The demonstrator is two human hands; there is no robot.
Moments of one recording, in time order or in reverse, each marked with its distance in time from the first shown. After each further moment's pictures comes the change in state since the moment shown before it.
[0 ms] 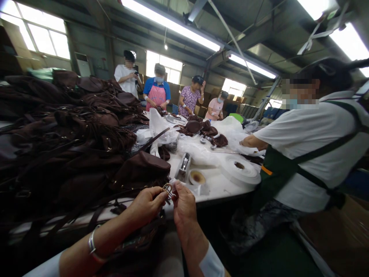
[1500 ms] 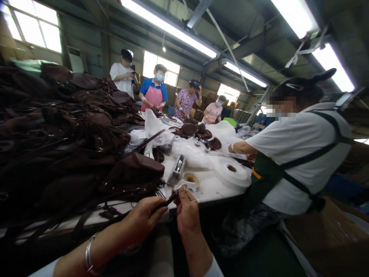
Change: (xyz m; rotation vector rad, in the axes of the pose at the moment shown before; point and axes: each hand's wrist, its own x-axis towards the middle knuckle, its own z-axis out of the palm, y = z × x) left_hand -0.004 -0.015 0.013 0.279 -0.094 0.345; right_hand 0.001 -0.018 -0.035 -0.104 -0.108 -0.159
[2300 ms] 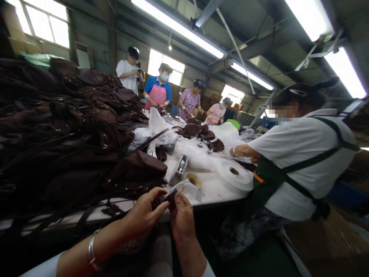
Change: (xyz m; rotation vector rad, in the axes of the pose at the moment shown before) left_hand 0.002 0.007 -0.010 -0.191 0.149 -0.094; right_hand -0.010 0.025 0.005 0.097 -0.075 0.090
